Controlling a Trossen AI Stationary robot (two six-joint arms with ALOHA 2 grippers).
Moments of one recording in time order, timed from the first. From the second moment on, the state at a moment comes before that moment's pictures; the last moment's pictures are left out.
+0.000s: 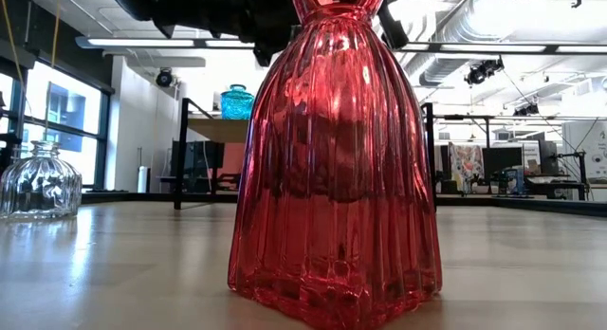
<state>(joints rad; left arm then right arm) 0.13 1.41 0.82 0.41 0.20 -0.05 0.02 1.41 1.12 -0.08 0.18 1.33</state>
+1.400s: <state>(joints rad) 0.14 1.41 0.82 0.41 0.20 -0.05 -0.04 1.40 1.12 -0.06 0.05 1.24</state>
